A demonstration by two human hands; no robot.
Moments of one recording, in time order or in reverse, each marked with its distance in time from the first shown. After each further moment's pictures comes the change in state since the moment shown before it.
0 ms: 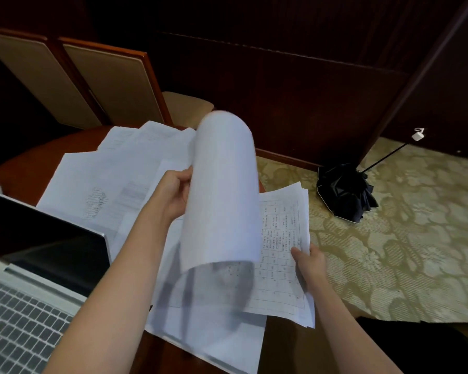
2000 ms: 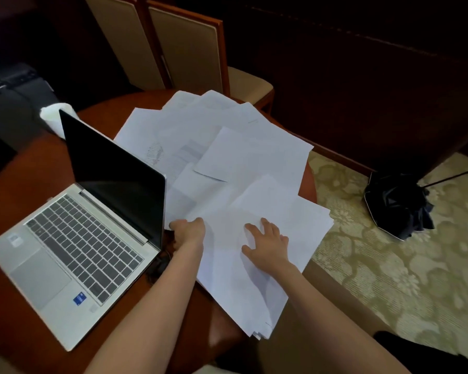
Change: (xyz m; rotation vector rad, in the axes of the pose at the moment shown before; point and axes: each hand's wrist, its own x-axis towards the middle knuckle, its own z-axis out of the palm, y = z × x) left_hand -0.050 -0.123 -0.095 0.309 1.019 -0.162; right_hand -0.062 0.005 0.106 -1.159 -0.497 -0.719
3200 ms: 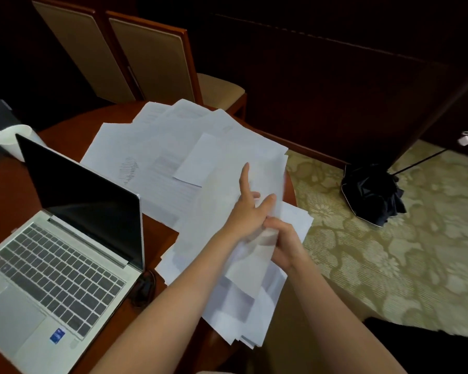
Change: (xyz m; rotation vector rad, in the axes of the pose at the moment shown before) left_hand -0.105 0.047 0.060 0.334 -0.757 0.788; right_hand -0.014 0.023 -0.058 1.951 -0.167 -0.085
